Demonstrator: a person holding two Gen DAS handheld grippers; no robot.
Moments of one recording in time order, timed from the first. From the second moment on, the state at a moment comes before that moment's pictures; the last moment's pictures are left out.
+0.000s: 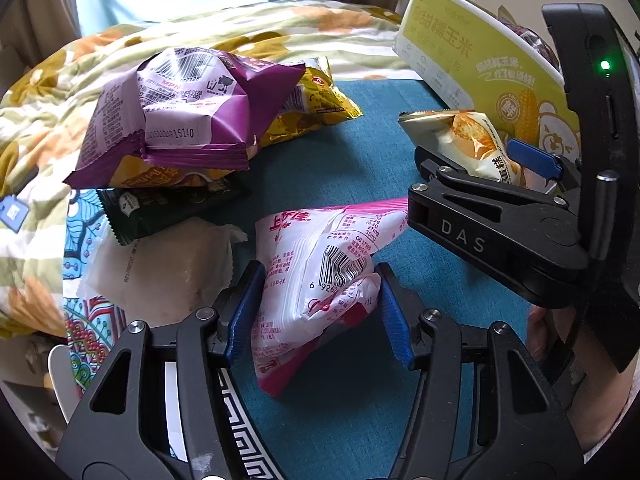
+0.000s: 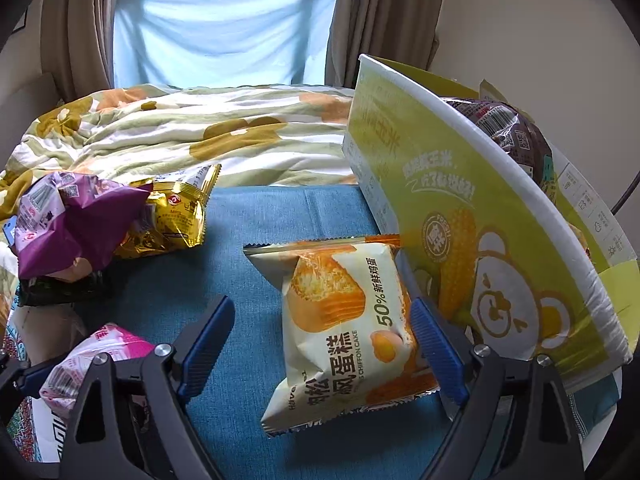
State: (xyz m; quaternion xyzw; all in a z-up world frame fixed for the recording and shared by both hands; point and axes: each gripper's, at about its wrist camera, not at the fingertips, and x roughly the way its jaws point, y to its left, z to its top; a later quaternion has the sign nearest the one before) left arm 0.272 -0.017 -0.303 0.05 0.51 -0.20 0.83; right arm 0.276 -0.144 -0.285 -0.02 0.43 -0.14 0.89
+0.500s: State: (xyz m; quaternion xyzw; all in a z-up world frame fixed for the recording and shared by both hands) left arm 0.262 -0.007 -0.301 0.05 0.51 -0.19 0.83; right arm 0.290 -0.150 -0.294 -0.05 0.47 -0.14 0.87
